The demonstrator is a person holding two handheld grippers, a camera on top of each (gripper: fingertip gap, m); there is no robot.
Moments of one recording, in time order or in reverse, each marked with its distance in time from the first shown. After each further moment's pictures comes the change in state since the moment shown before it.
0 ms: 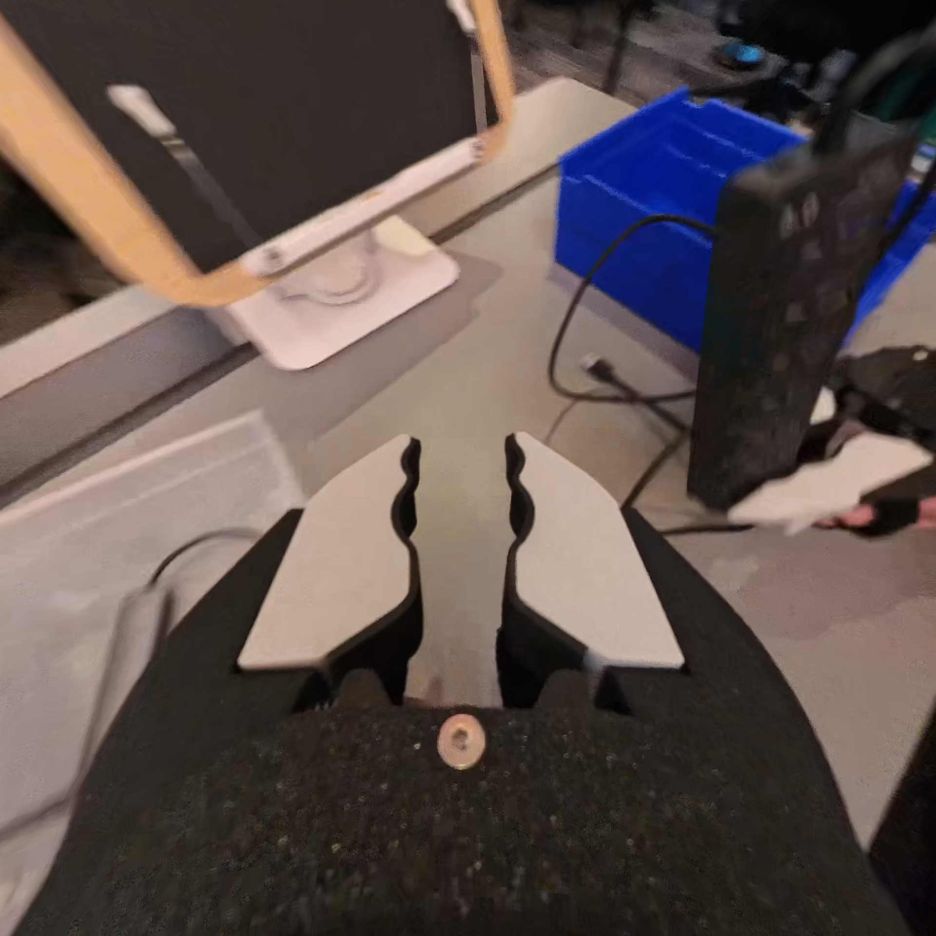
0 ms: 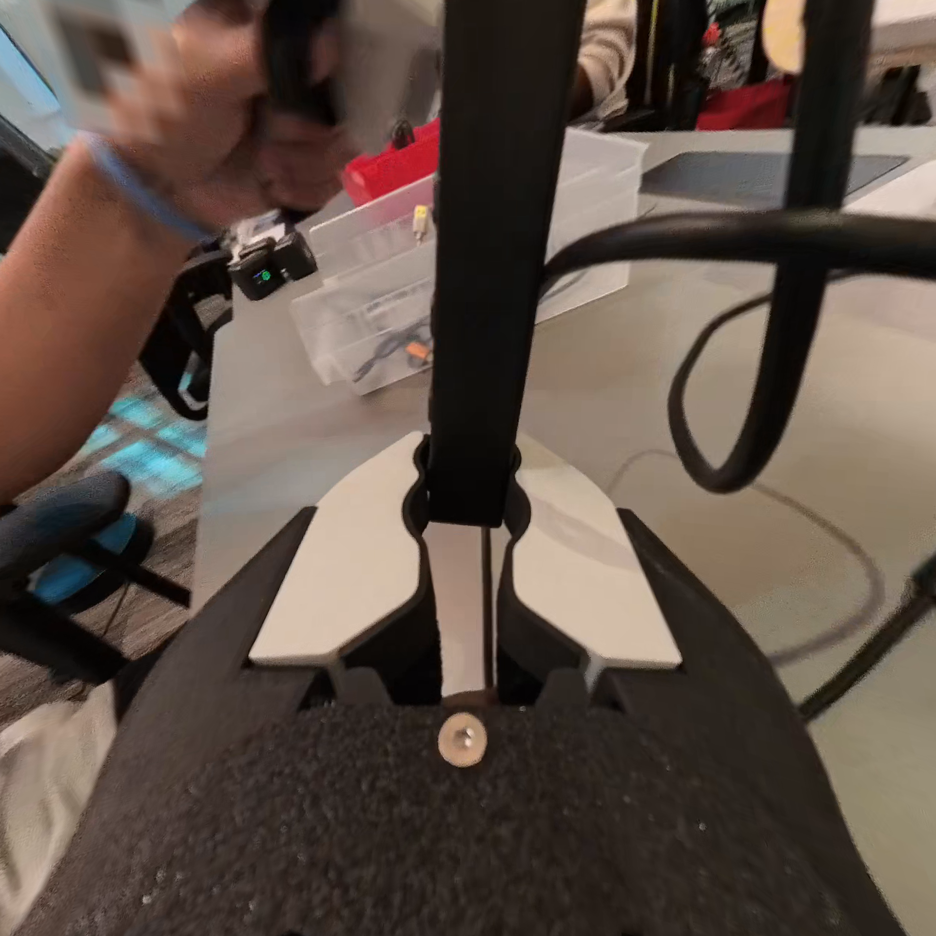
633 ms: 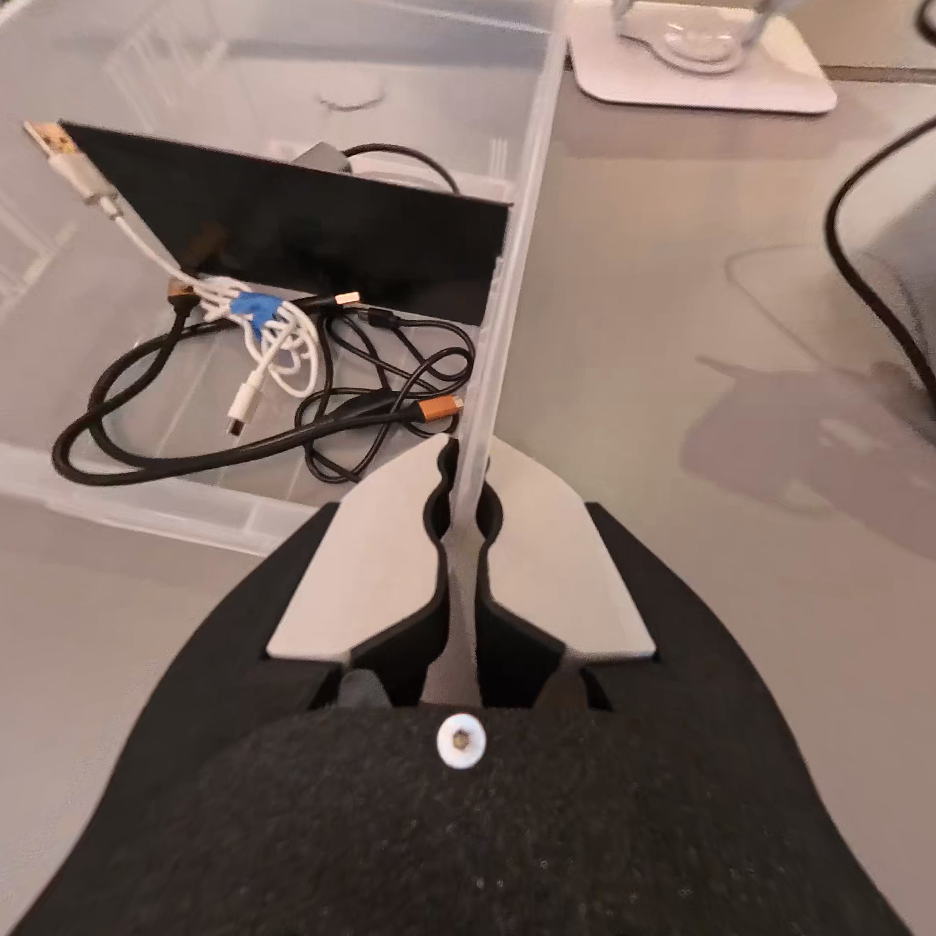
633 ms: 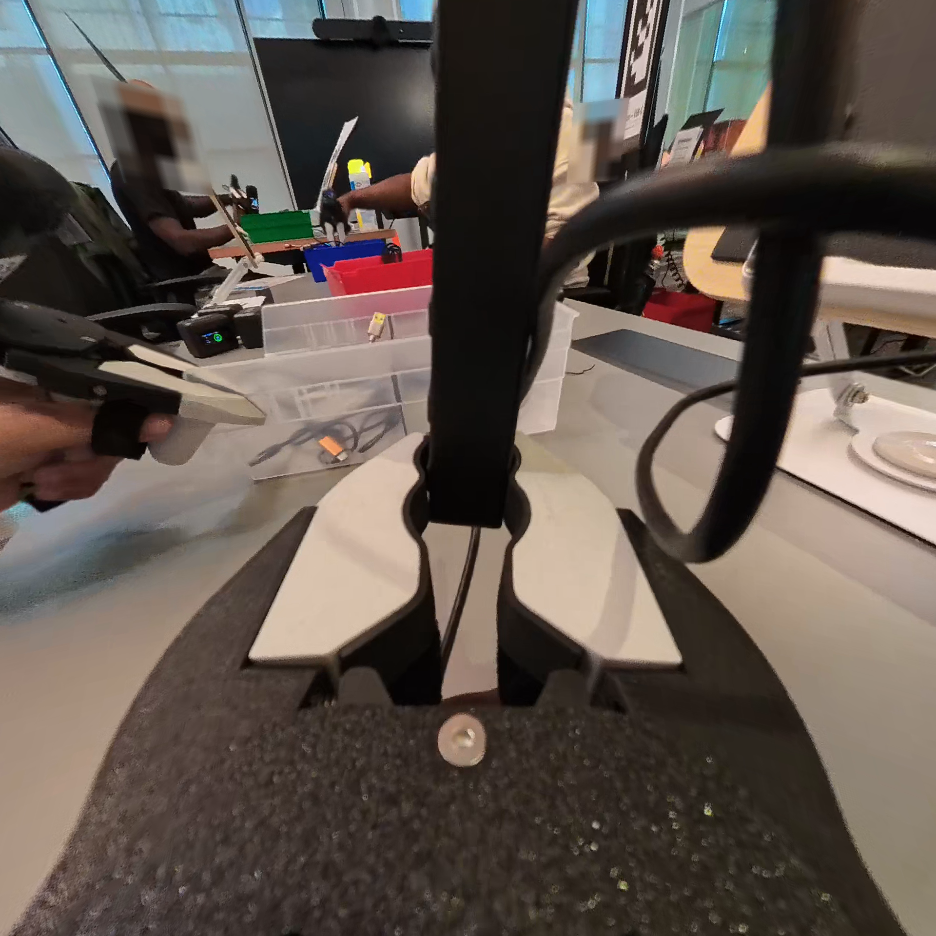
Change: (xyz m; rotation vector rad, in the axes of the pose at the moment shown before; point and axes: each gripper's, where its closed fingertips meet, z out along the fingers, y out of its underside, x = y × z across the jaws) left arm -0.026 0.185 -0.066 -0.045 -0.579 -0.413; right arm 0.050 -0.047 0.060 0.232 0.001 -0.226
